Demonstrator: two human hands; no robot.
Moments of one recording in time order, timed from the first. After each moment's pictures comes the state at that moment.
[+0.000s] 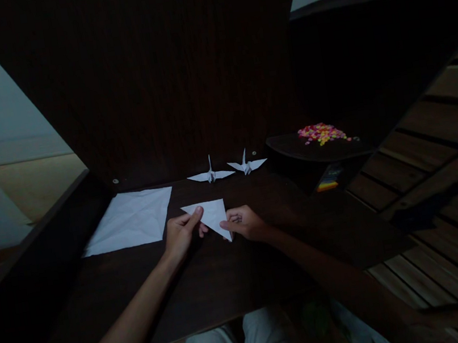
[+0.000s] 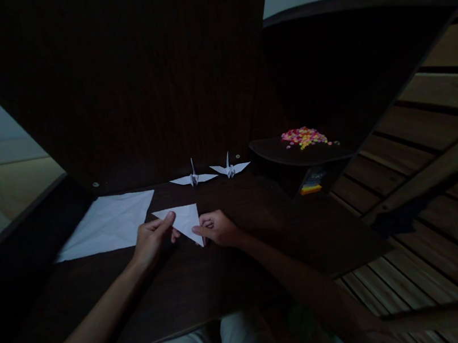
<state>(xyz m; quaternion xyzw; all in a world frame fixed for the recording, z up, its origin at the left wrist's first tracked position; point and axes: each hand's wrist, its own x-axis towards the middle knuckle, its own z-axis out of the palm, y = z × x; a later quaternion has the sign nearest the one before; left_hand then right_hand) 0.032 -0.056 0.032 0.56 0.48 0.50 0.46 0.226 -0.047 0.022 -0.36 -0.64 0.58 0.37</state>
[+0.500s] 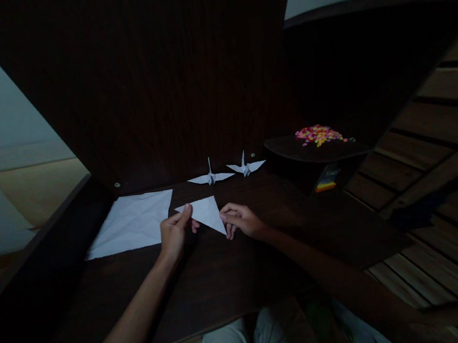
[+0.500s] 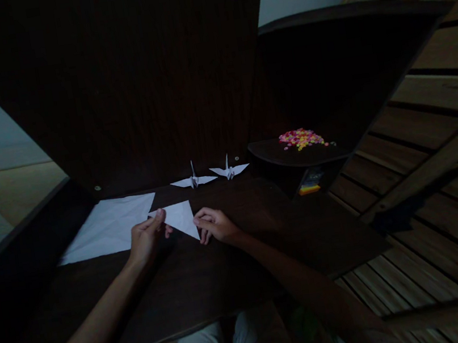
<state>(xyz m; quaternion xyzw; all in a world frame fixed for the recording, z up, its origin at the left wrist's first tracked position) 0.023 -0.051 0.037 0.52 0.49 0.55 0.44 0.219 -0.039 0.014 -0.34 -0.58 0.62 0.40</state>
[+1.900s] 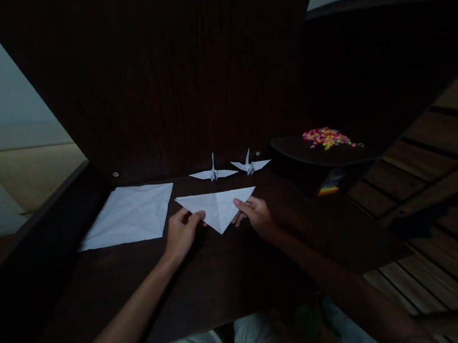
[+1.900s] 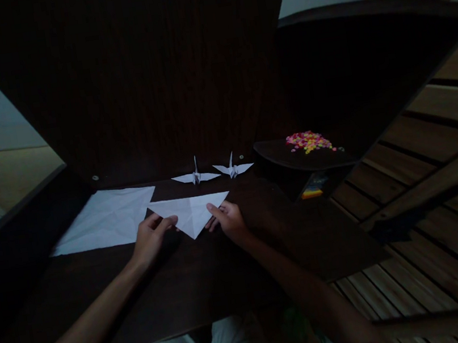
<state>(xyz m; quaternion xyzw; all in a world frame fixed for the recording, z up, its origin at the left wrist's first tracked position) 0.034 -0.056 0.036 0.51 0.51 0.54 0.44 0.228 -0.035 0.019 -0.41 -0.51 0.53 0.54</state>
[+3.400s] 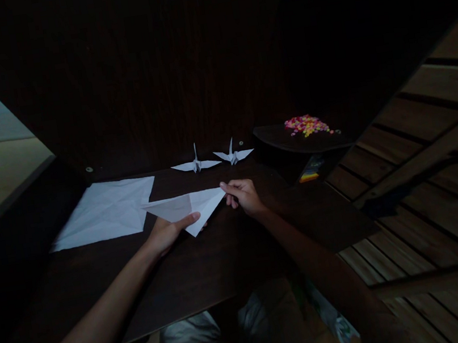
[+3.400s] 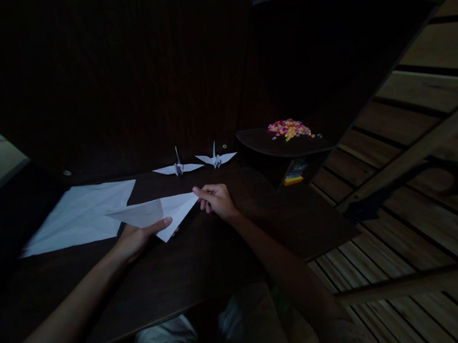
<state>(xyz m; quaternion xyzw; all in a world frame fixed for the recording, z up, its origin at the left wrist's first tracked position) 0.038 -0.063 0.033 0.48 0.50 0.46 0.55 0.252 -0.021 0.029 -0.41 -0.57 0.48 0.53</state>
